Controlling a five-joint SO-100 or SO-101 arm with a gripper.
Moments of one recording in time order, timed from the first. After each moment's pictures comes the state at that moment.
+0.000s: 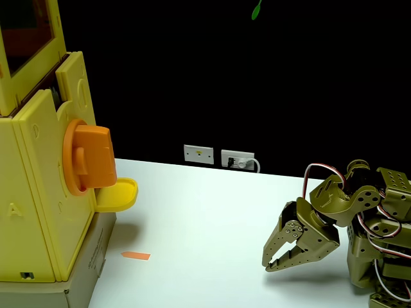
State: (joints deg) arm 0.6 194.9 184.9 60.6 7.6
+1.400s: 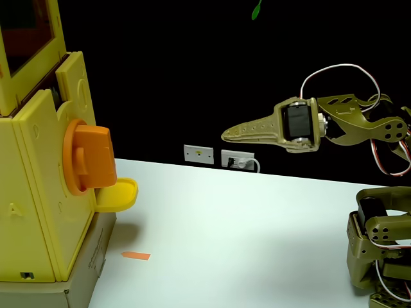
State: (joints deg) arm -3.6 173.5 144.5 35.9 -51.9
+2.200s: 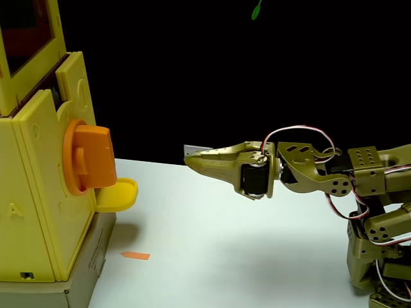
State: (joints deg) arm -2.5 155.8 168.5 -18.5 -82.1
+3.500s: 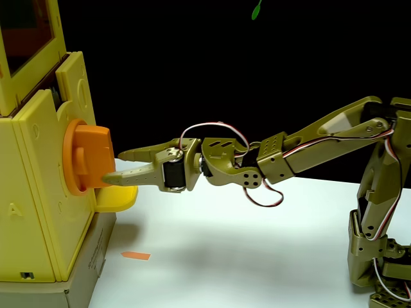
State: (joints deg) arm 3.0 101.3 130.5 -30.6 -80.5
